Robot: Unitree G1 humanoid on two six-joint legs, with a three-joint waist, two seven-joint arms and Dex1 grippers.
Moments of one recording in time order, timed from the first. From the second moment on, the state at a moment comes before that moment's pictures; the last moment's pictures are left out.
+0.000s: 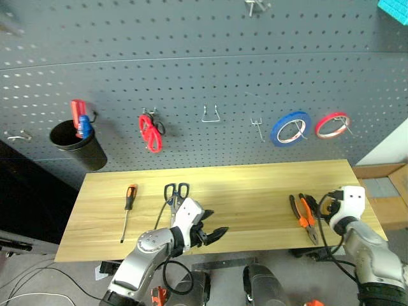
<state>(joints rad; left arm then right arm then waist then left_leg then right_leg) -0.03 0.34 -0.30 -0.15 -0.24 0.41 -0.73 -0.01 -0.40 -0.34 0.00 0.31 0.55 0.28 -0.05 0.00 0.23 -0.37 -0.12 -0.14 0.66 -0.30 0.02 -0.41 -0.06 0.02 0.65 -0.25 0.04</state>
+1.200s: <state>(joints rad) -0.06 0.28 -0.34 -0.27 -0.26 0.53 -0.67 -0.13 -0.37 -0.37 0.13 0.29 0.66 0.14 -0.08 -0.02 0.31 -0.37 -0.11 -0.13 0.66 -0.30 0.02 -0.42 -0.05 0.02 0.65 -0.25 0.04</state>
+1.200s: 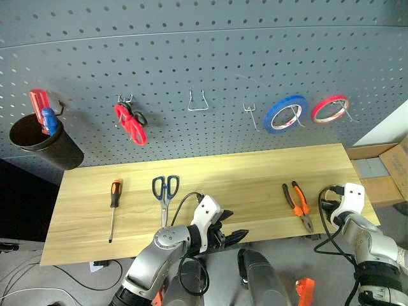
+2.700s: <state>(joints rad) -0.20 0.20 -0.10 -0.09 -0.27 0.06 -0.67 -0.29 -0.40 0.29 -0.71 0.17 0.57 0.17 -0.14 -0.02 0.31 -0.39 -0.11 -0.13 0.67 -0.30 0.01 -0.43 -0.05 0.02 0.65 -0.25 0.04</state>
